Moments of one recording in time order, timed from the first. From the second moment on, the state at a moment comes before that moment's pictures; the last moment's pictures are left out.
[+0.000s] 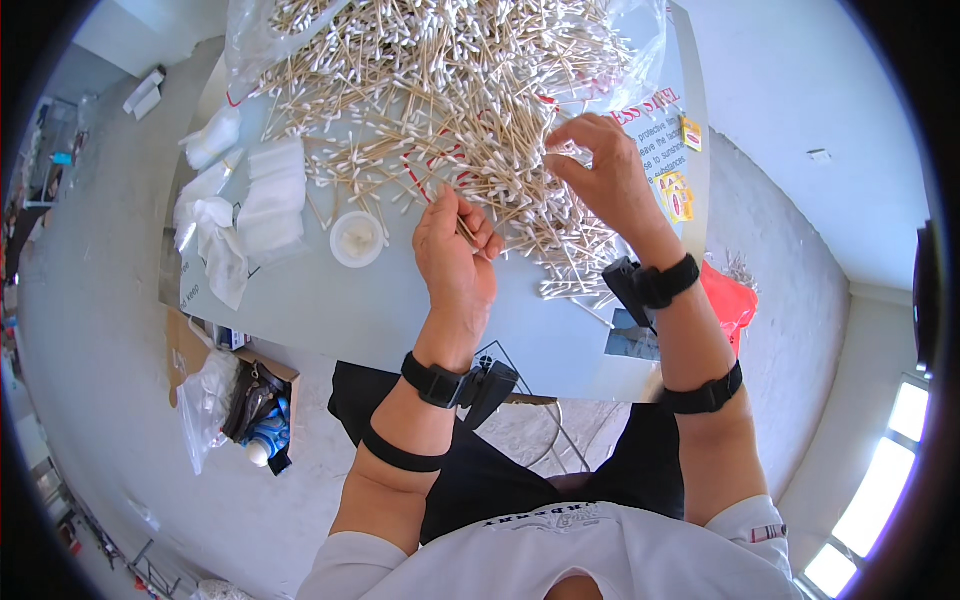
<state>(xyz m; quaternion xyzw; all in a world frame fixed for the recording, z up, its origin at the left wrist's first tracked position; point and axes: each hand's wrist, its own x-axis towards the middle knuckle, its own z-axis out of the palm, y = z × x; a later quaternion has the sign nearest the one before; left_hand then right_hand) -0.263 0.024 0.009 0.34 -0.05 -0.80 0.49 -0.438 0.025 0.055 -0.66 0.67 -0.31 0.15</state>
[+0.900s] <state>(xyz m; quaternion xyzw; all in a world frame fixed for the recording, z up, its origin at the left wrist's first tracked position) -0.261 0.022 0.007 0.34 -0.04 -0.80 0.49 -0.453 -0.004 0.053 -0.67 0.72 -0.18 0.09</state>
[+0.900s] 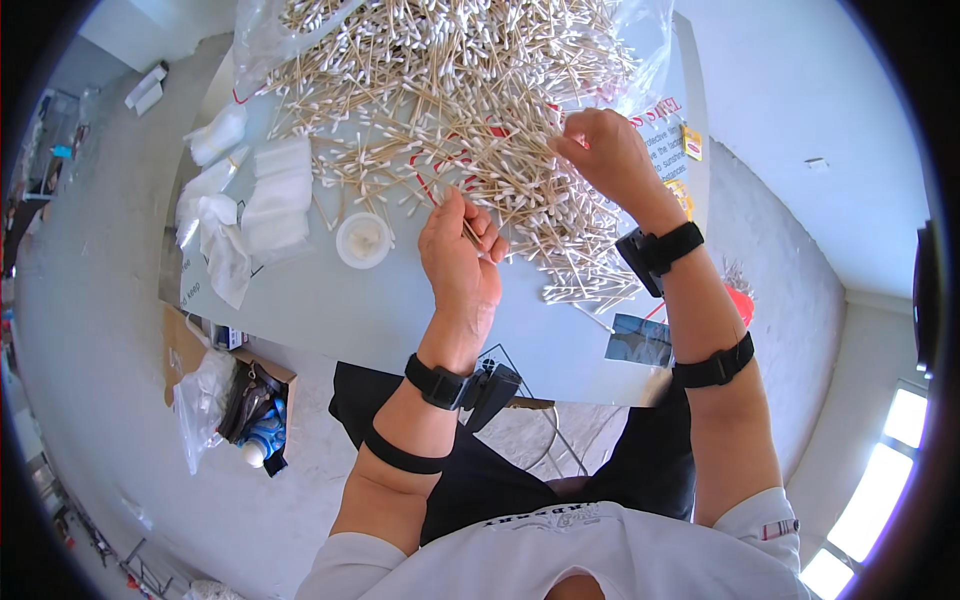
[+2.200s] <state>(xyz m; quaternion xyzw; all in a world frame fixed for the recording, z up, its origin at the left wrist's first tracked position) -0.264 0.023 0.009 0.35 -0.05 -0.79 0.50 -0.473 0.008 0.083 -0.60 0.71 -0.26 0.27</state>
